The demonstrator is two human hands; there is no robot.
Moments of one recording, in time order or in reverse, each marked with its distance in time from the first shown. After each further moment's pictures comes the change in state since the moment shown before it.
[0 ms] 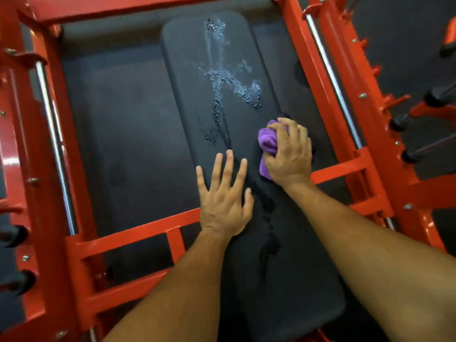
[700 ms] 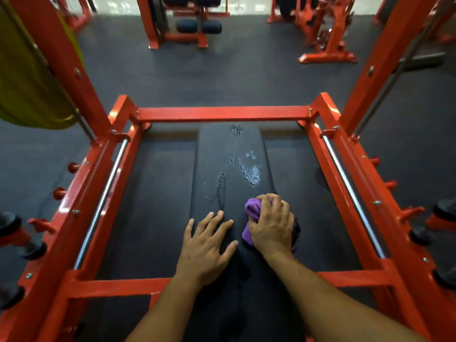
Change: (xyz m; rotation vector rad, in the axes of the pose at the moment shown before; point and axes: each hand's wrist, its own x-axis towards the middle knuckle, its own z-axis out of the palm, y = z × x) left_hand 0.011 0.014 -0.006 0.037 0.104 -0.162; right_hand 0.001 0.015 0.012 0.033 0.001 -0.086
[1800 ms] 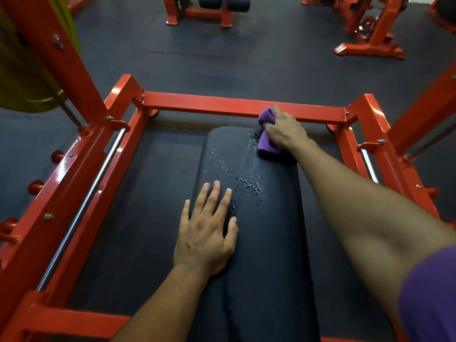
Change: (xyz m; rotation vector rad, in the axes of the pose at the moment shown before) left_hand 0.152 -0.033 0.018 -0.087 0.098 -0.201; right_hand 0.384 -0.029 0.077 0.190 -0.368 -0.190
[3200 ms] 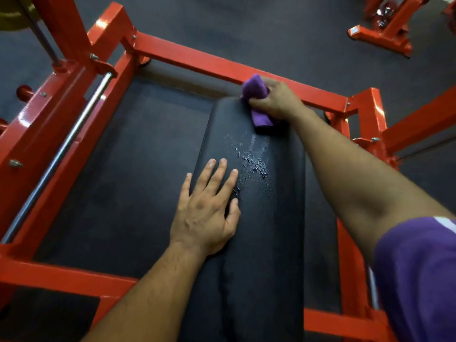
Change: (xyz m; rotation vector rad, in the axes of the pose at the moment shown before) left_hand 0.001 -0.007 0.004 -0.033 0.075 0.010; right_hand 0.025 -0.055 0.010 0.043 -0.142 -0.314
